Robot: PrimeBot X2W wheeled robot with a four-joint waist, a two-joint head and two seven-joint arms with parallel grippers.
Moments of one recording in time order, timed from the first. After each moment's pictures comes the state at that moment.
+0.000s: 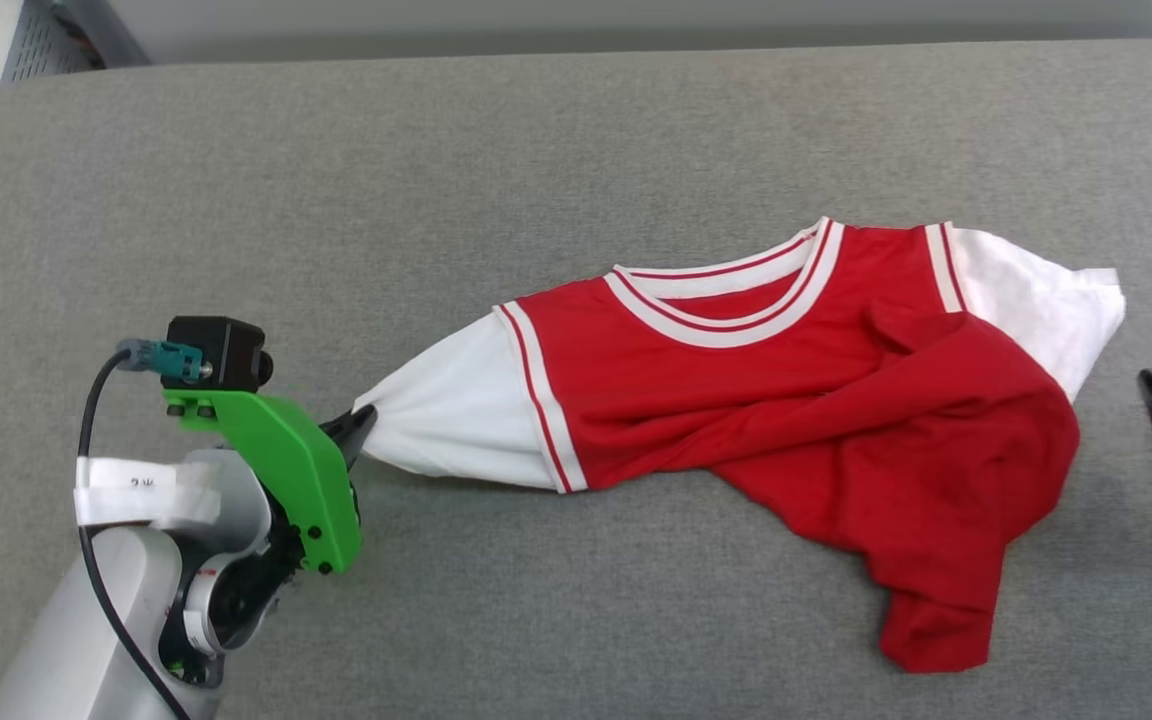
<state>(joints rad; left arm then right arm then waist) -0.28 0.44 -0.28 -0.09 -0.73 0.12 0.65 -0.22 -0.31 -0.21 -0.05 0.23 0.13 0.66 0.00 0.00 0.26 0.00</state>
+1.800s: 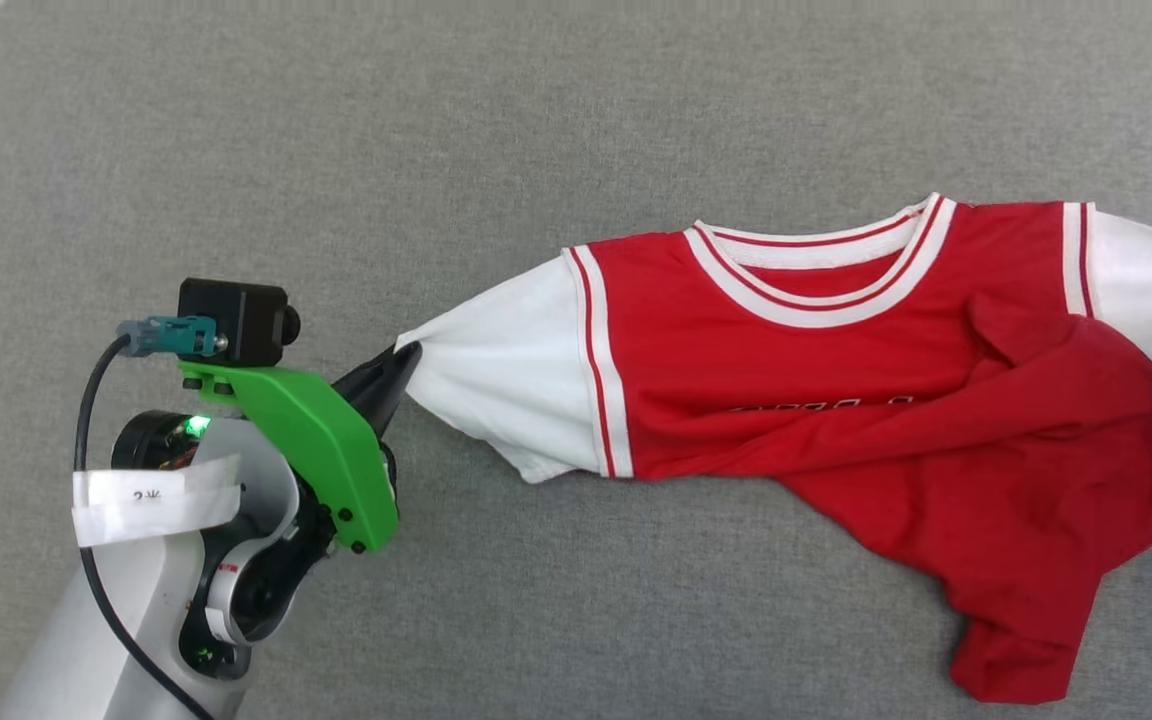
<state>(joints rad) -0.30 0.41 -0.31 -0.21 -0.72 0.12 0.57 -0.57 -0.53 -0.08 0.29 0.46 0.13 0.81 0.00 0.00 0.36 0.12</state>
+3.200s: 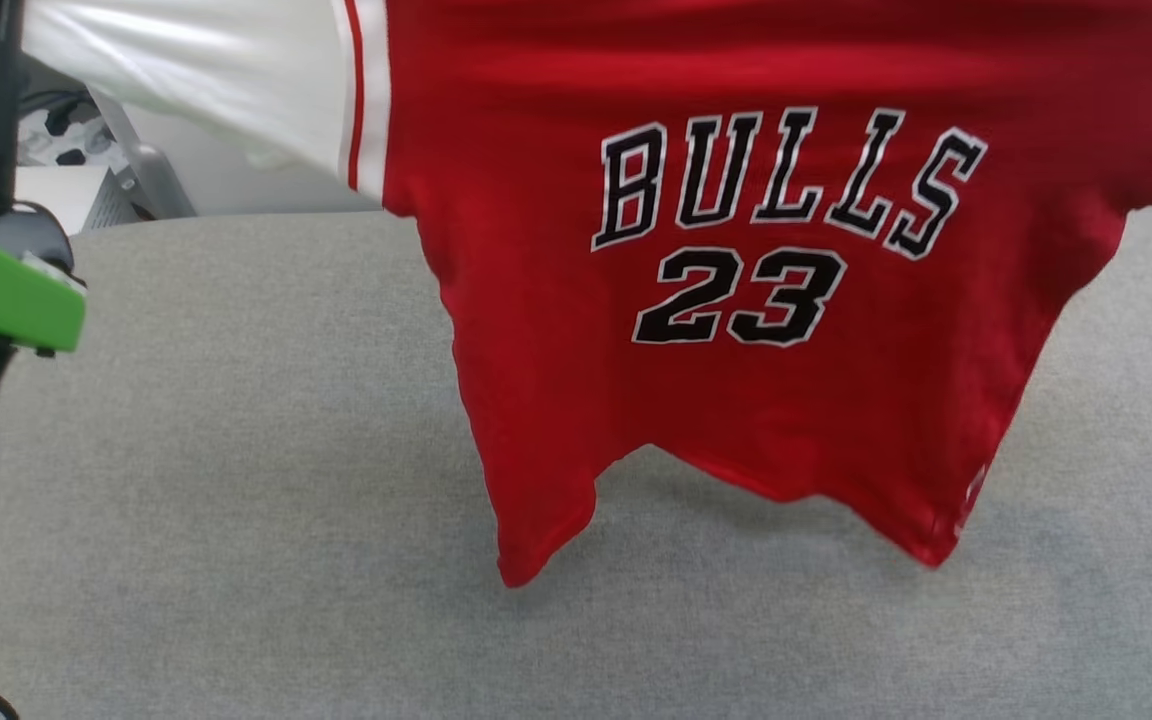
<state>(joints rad) -0.48 0.57 0.00 -0.35 -0.68 0.10 0.29 -0.65 -0.75 -0.02 -0.04 0.62 0.13 0.51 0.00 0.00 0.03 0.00</state>
